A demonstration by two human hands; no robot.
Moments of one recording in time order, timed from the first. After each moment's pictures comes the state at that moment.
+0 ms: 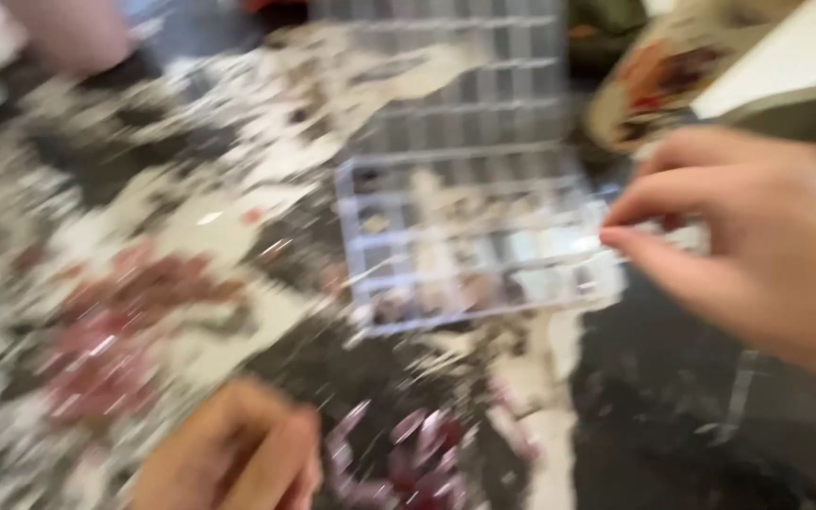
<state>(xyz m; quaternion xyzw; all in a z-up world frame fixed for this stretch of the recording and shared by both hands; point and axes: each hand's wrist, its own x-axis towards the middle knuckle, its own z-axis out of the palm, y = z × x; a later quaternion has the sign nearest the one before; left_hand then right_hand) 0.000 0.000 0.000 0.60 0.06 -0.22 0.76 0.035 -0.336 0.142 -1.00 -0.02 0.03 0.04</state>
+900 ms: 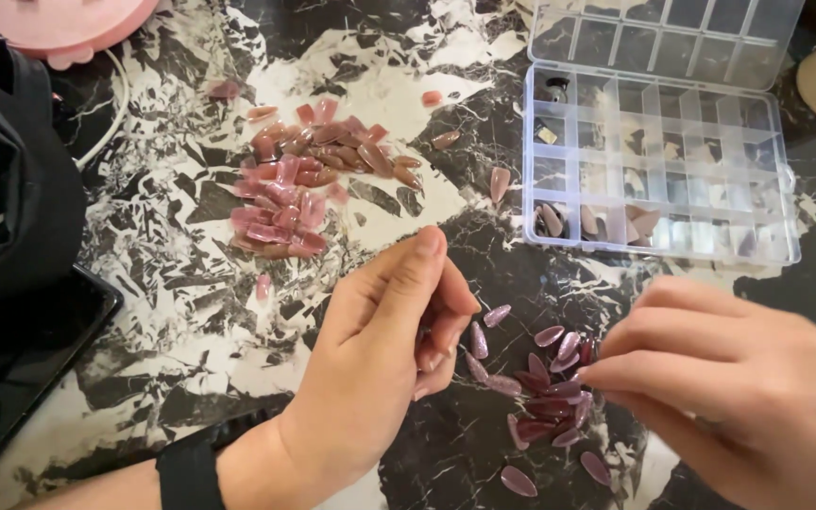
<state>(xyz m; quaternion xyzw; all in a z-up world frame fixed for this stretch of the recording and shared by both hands) 0.006 0.001 0.033 0.43 0.09 -0.24 0.86 -0.018 -0.244 0.093 -0.92 -0.34 0.08 0.20</state>
